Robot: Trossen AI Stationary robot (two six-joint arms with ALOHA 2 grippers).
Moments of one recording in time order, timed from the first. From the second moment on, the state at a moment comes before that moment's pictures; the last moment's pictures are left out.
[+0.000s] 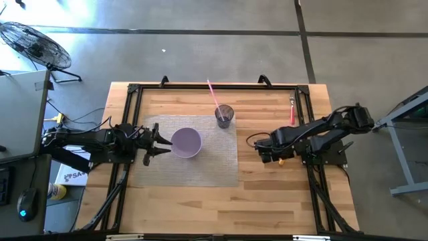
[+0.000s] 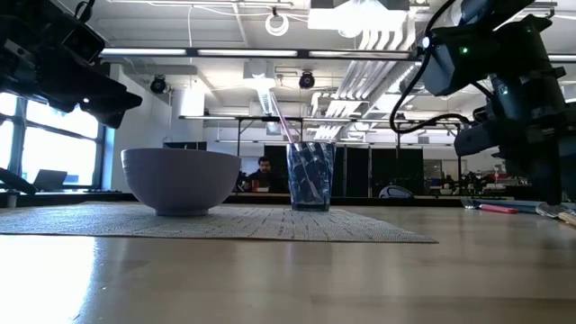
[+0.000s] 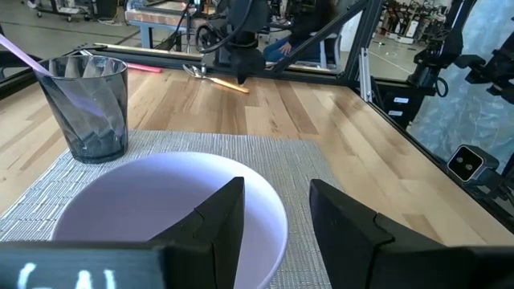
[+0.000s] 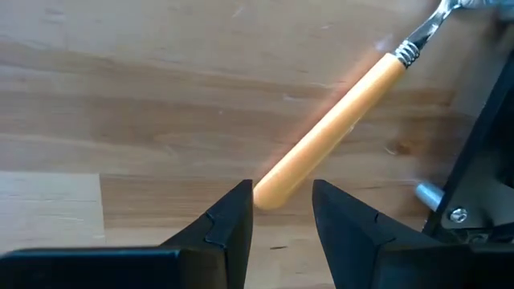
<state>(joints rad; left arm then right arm) -0.01 0.16 0.03 0.00 0.11 -0.11 0.10 1.45 0.75 -1.07 -0.09 1.53</state>
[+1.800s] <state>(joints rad) -0.01 0.16 0.03 0.00 0.11 -0.11 0.32 1.45 0.61 -0.87 0.06 1.86</state>
